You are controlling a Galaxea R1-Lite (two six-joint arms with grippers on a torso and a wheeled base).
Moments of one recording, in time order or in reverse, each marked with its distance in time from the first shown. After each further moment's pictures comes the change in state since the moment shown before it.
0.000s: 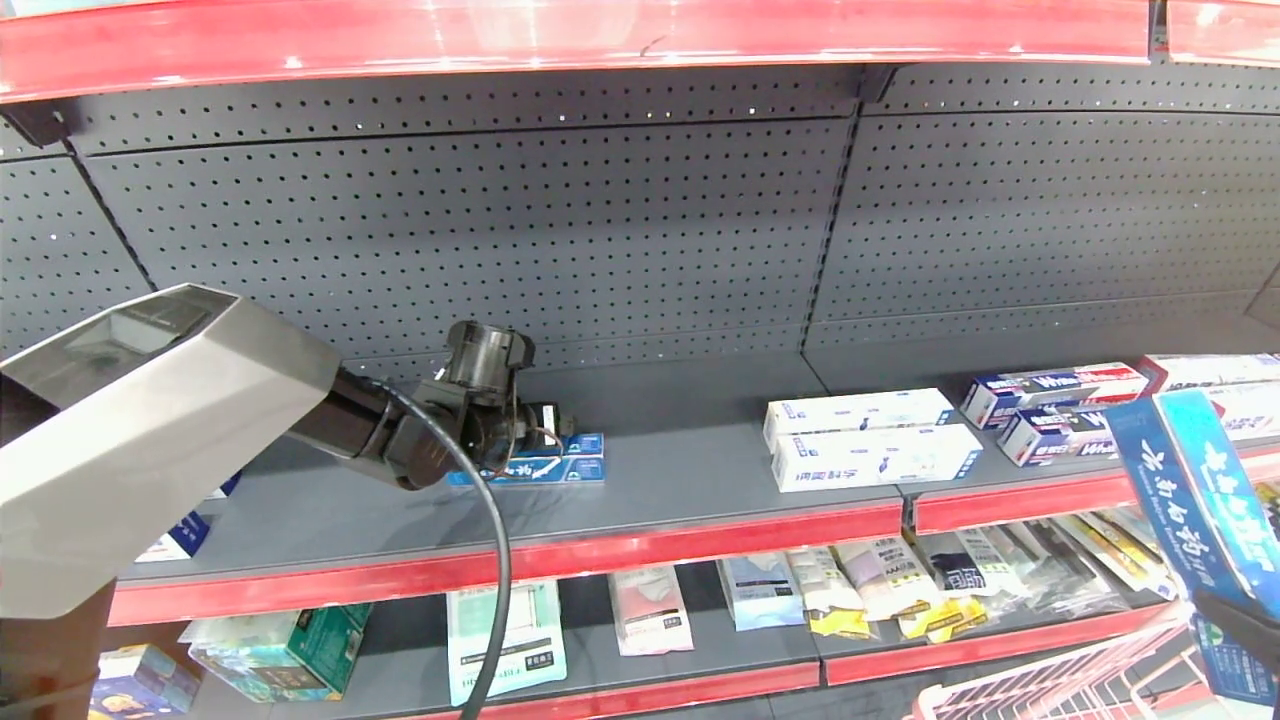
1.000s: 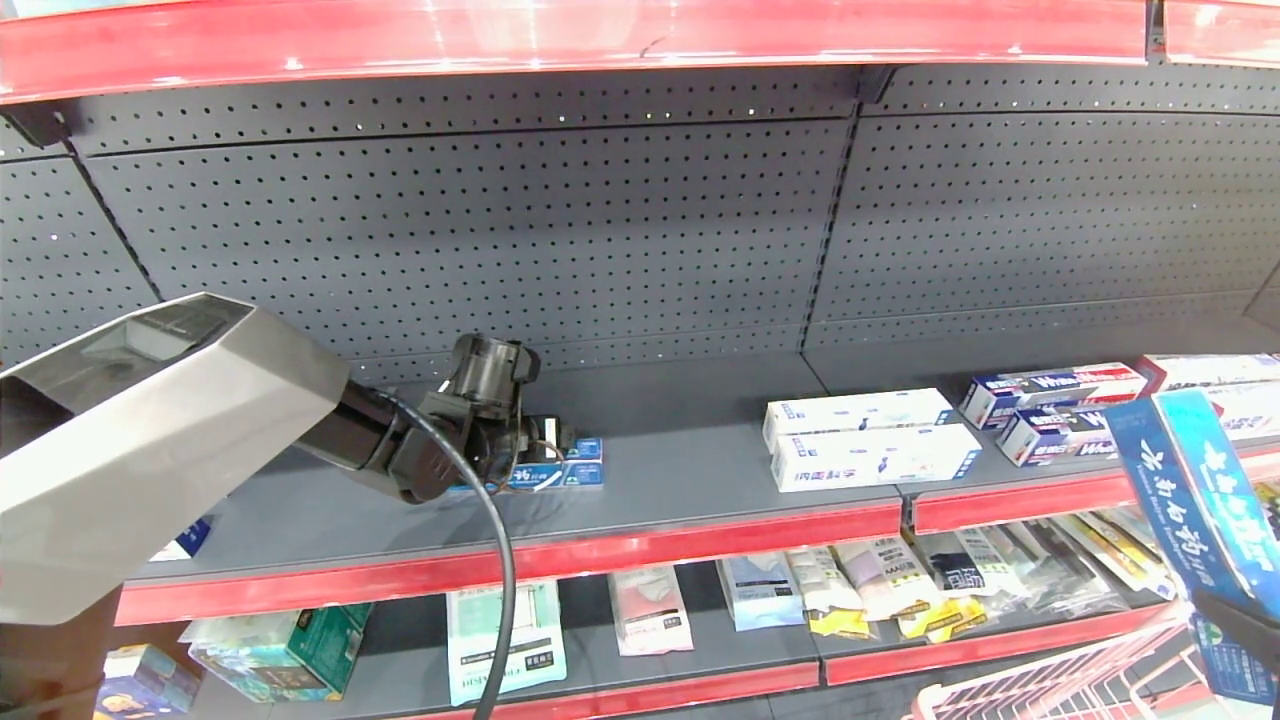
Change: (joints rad) left arm -0.013 0.013 0.047 -0.008 0.026 0.027; right arm 0.000 0.002 -0.001 0.000 0.001 0.000
